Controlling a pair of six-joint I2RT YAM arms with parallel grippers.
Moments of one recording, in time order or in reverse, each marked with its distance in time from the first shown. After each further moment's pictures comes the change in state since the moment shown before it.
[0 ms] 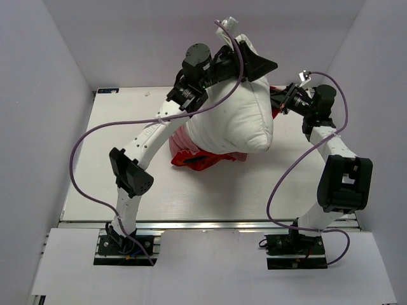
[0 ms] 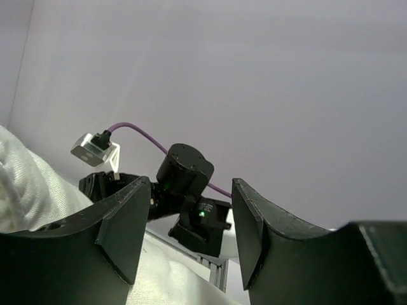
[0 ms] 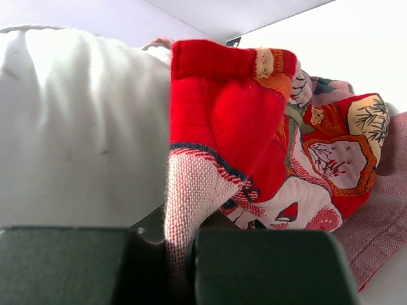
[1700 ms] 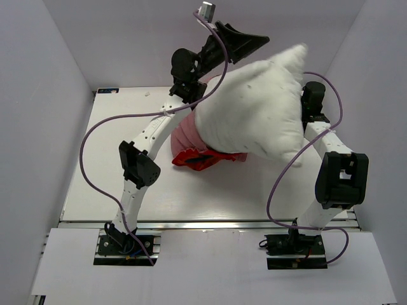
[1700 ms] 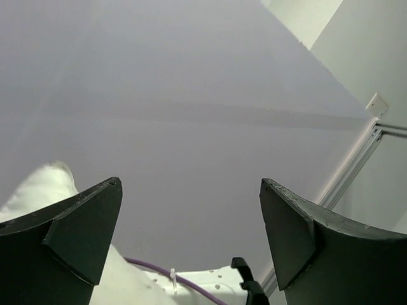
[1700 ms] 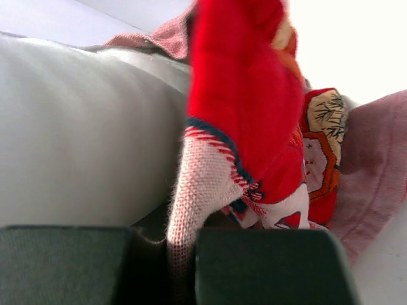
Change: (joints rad) left arm 0.076 0.147 0.124 0.547 0.095 -0.575; right arm 0.066 0.043 0.076 -0.217 0.163 -0.143
